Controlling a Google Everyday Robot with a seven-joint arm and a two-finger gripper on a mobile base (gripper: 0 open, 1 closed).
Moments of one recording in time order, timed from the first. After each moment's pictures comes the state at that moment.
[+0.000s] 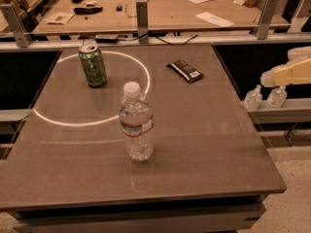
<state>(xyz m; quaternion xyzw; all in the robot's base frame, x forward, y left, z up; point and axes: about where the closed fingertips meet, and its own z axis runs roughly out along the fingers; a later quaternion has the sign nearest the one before) 0.526 -0.275 0.973 -0.31 0.80 0.24 0.45</state>
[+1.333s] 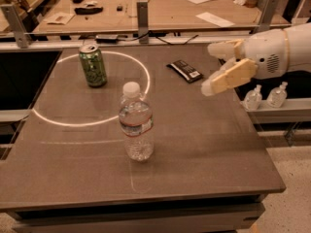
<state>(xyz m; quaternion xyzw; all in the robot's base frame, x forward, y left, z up) 0.529 -0.123 0.971 -0.48 0.67 0.36 0.44</state>
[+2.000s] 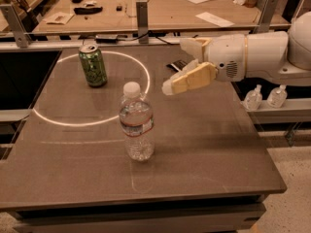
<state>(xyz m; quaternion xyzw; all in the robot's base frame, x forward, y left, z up) 0.541 -0.053 0.974 -0.48 0.63 0.36 0.50</state>
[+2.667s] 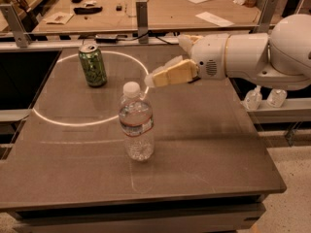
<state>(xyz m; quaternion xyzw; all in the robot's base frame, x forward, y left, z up) 0.573 -0.034 0.969 -0.43 0.67 0.29 0.53</state>
